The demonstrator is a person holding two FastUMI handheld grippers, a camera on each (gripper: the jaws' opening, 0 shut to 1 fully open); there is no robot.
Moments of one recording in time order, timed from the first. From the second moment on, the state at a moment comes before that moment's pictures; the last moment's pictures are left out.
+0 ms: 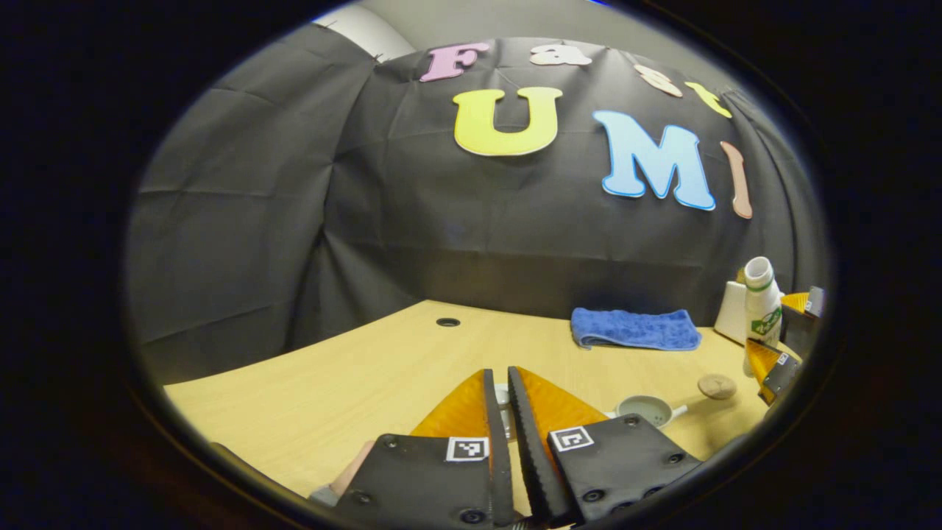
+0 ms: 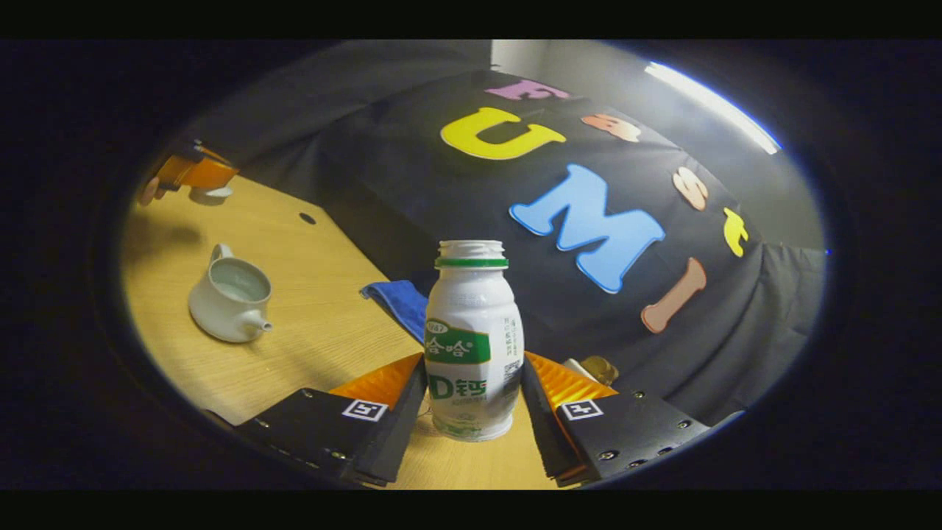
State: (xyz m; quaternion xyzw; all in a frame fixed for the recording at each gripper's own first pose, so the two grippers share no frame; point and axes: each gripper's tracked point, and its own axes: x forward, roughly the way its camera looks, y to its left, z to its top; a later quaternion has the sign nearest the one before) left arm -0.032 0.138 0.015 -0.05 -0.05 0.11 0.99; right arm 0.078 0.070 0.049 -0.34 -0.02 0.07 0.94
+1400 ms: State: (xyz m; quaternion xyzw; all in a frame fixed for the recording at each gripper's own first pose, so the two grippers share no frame) left arm 0.000 0.020 0.030 -0.04 -0.05 0.02 1.00; right arm 0.063 -0.002 0.023 -0.08 0.05 0.06 0.99
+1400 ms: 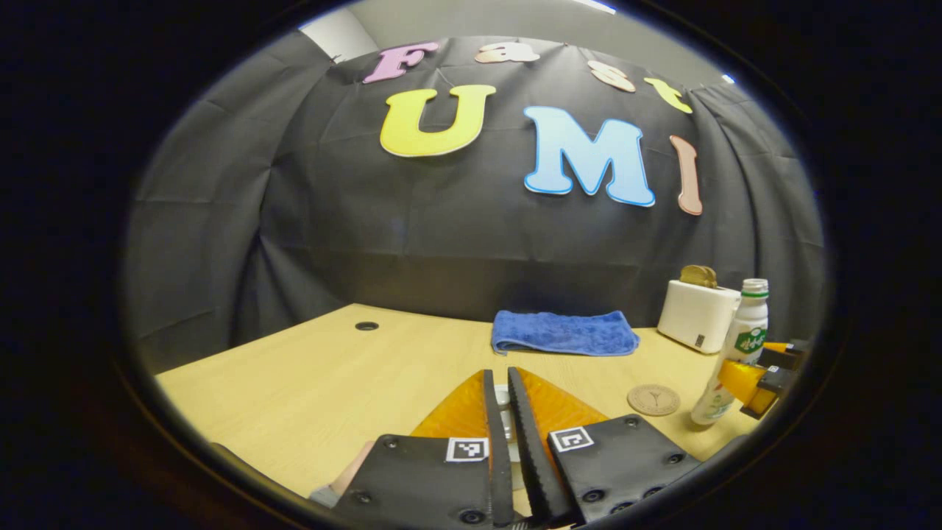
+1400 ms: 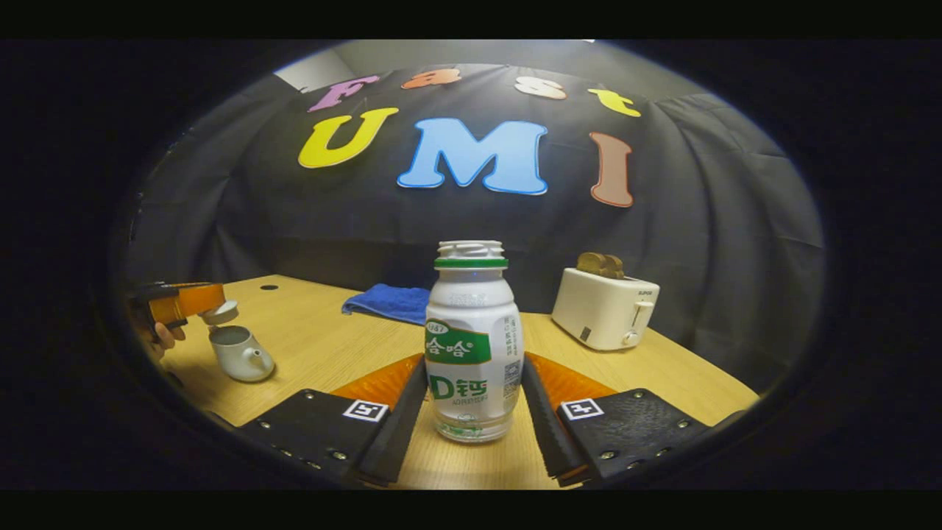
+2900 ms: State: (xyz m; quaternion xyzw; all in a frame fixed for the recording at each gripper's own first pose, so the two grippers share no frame) left arm -0.012 0.006 0.019 -0.02 -0.05 0.01 1.00; right arm 0.068 0.004 0.034 -0.07 0.05 0.07 0.99
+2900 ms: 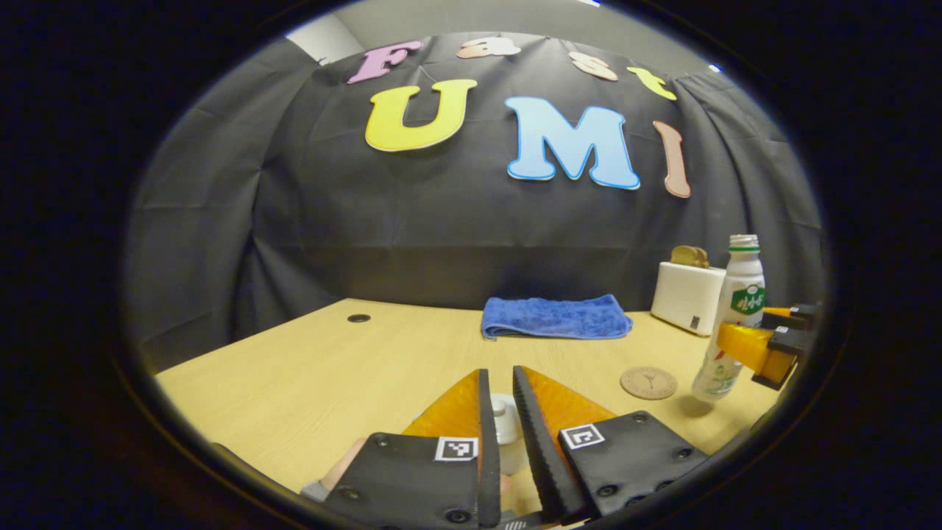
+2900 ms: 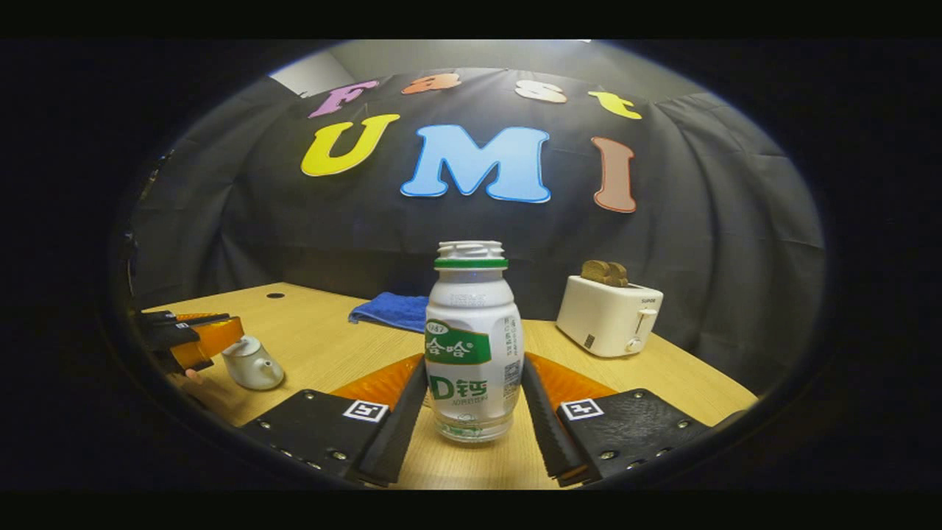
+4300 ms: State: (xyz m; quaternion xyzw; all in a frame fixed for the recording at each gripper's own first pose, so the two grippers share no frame) left arm -0.031 0.039 0.023 -0.05 -0.05 0.03 1.00; right arm 0.159 0.031 0.010 -0.01 0.07 0.06 1.00
